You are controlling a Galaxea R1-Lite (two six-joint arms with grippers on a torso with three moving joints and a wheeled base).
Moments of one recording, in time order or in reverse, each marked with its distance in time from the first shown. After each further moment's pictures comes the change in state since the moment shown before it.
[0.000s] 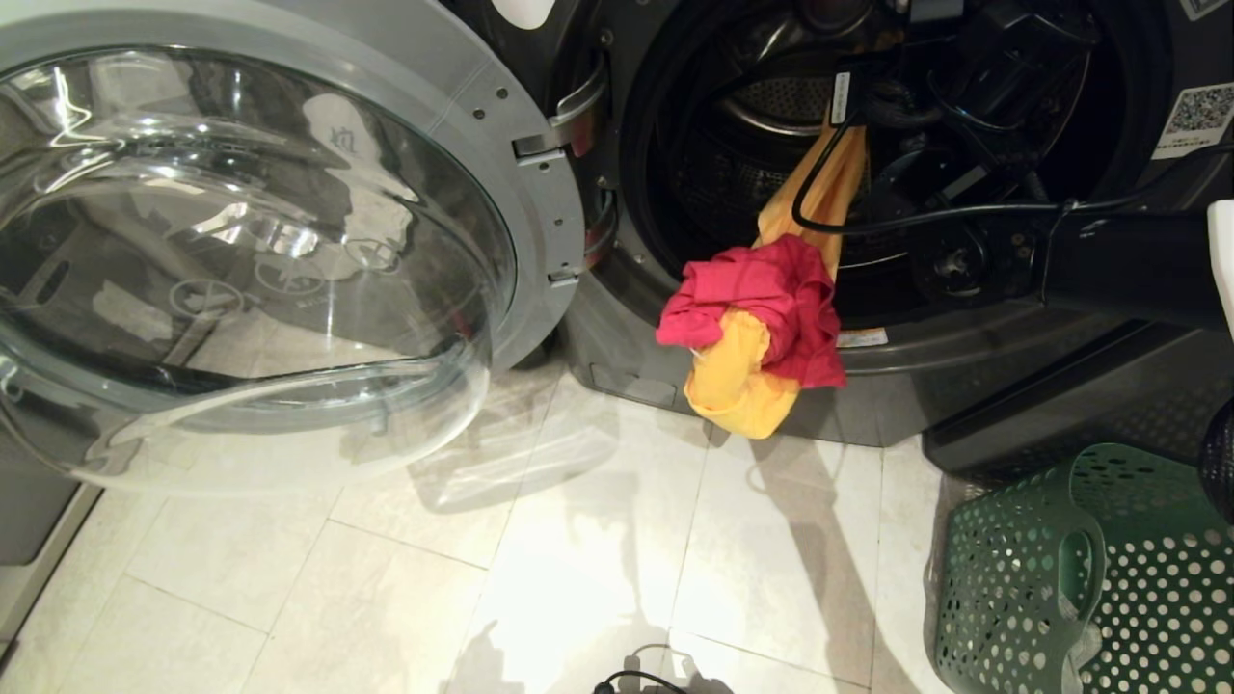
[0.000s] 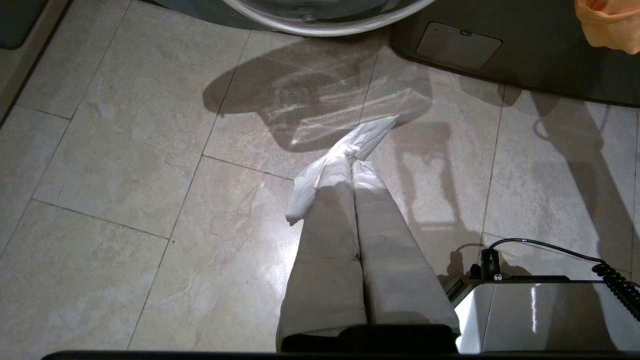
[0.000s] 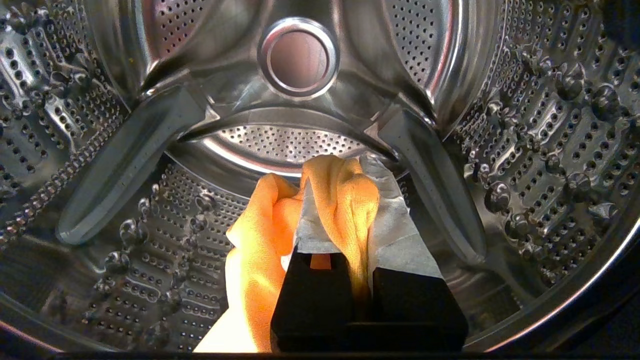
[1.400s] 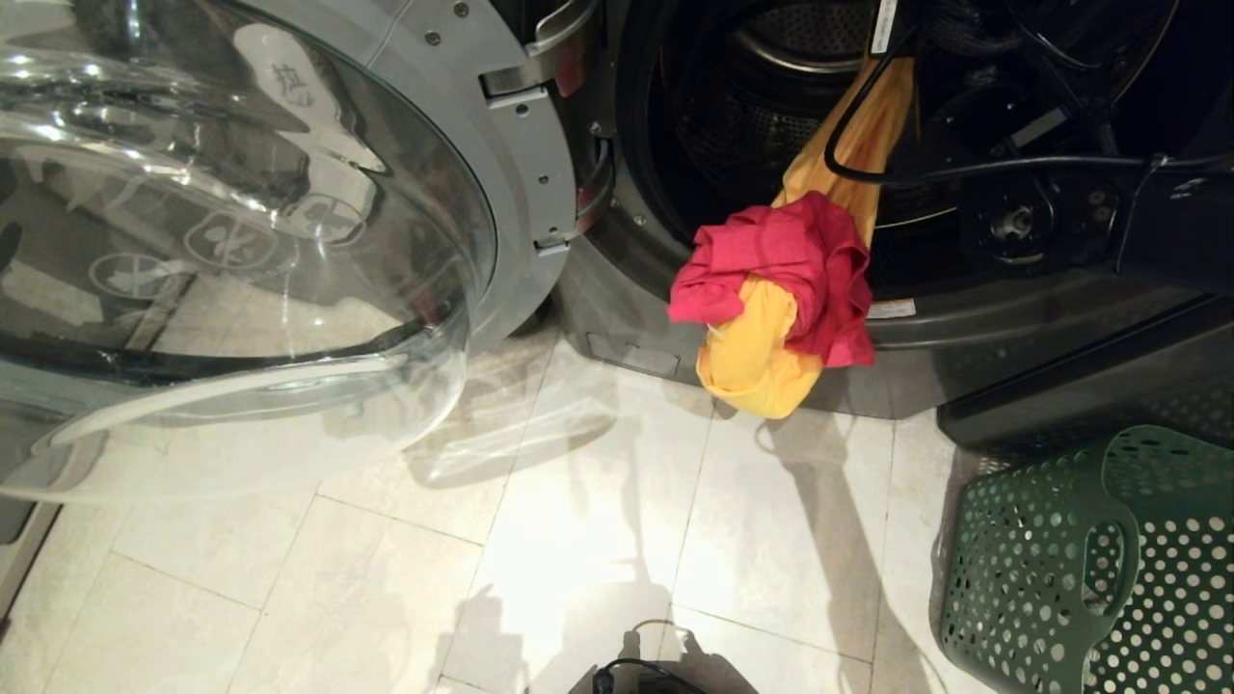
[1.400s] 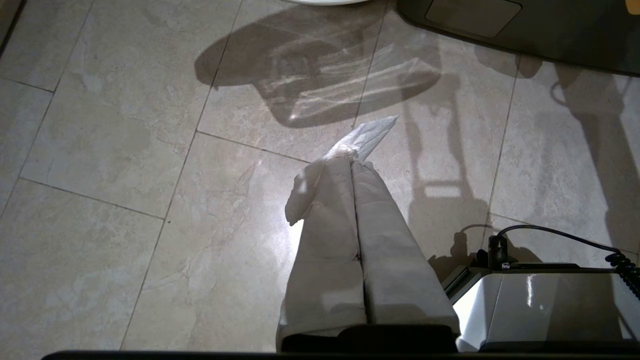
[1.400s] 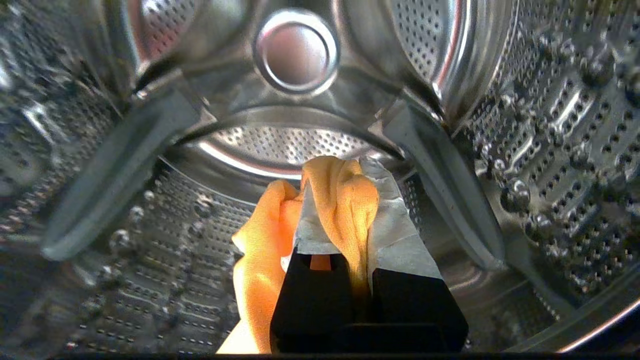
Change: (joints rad) left arm 0.000 0.000 0.000 0.000 0.000 0.000; right arm 0.020 -0.079 -0.002 -0.029 0.001 -0.026
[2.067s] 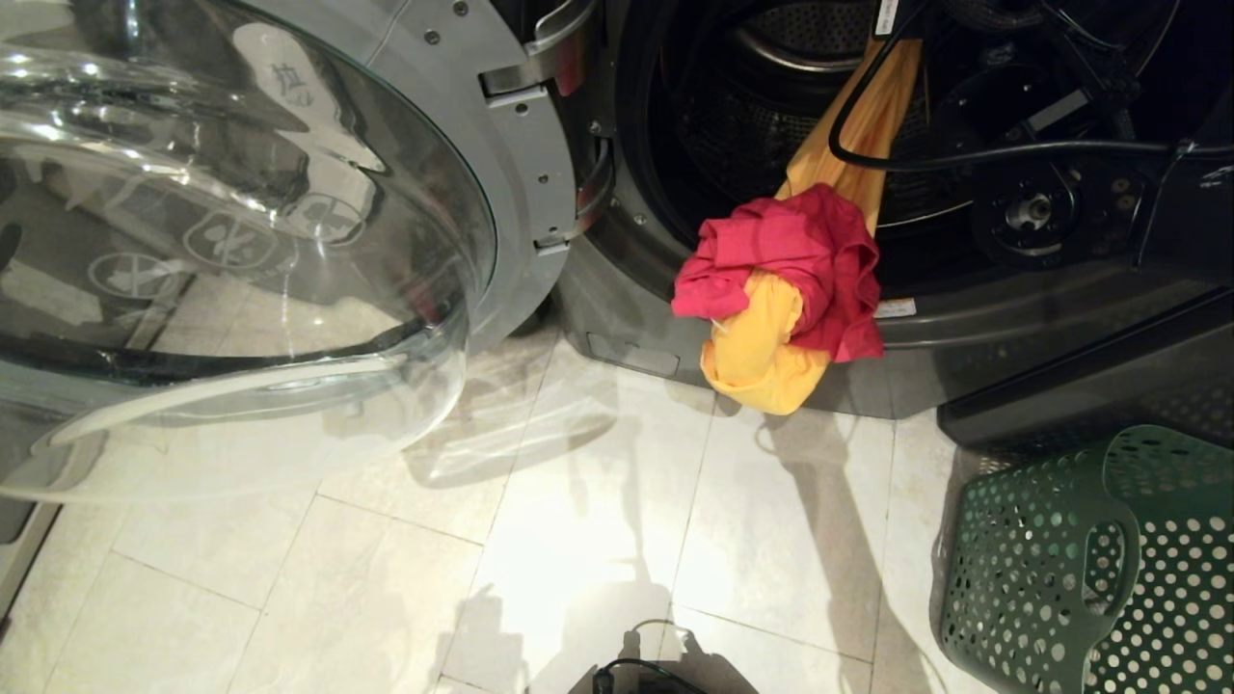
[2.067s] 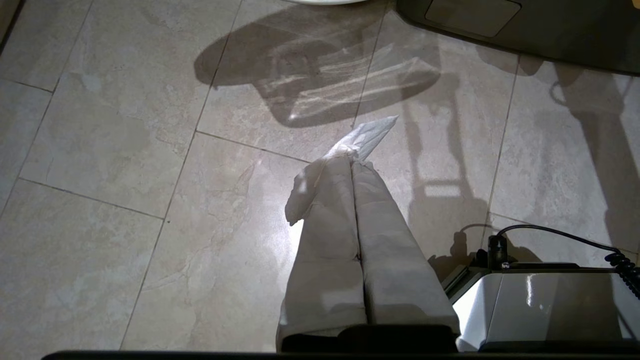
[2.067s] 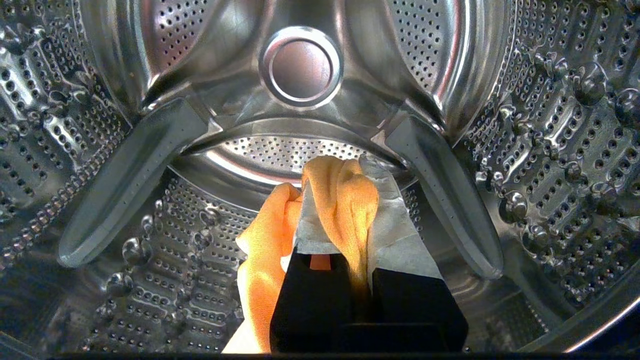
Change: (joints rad) left arm 0.000 0.000 0.000 0.000 0.000 0.000; right arm 0.021 -0.027 0.003 0.000 0.000 -0.017
